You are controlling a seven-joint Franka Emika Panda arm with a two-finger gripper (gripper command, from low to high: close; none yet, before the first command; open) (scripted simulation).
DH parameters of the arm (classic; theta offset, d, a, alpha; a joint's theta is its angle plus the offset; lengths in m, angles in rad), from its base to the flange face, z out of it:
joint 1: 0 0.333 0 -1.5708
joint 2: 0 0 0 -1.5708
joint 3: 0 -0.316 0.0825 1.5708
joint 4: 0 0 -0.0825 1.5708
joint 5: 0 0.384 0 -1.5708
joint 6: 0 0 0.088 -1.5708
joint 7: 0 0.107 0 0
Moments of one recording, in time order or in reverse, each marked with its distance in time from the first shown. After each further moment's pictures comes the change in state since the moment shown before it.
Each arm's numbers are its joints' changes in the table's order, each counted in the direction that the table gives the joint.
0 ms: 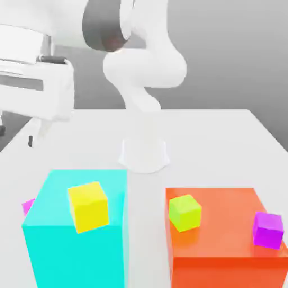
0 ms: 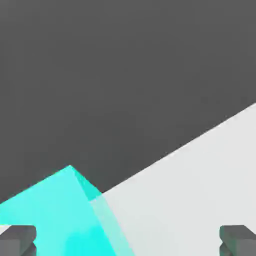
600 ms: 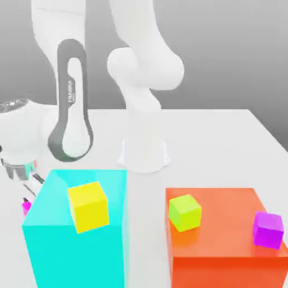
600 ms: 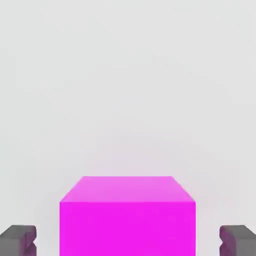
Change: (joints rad) arm -0.320 0.491 -0.079 0.148 0.292 -0.354 -0.358
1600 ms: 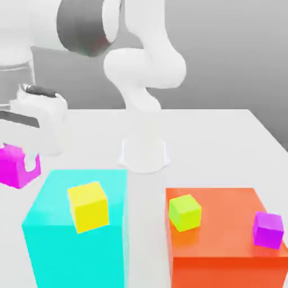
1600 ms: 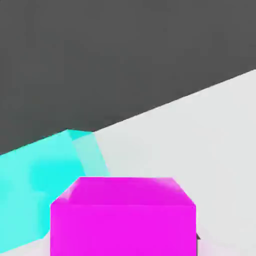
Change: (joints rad) arm 0.359 -0.378 -0.114 -0.572 -0.262 0.928 0.225
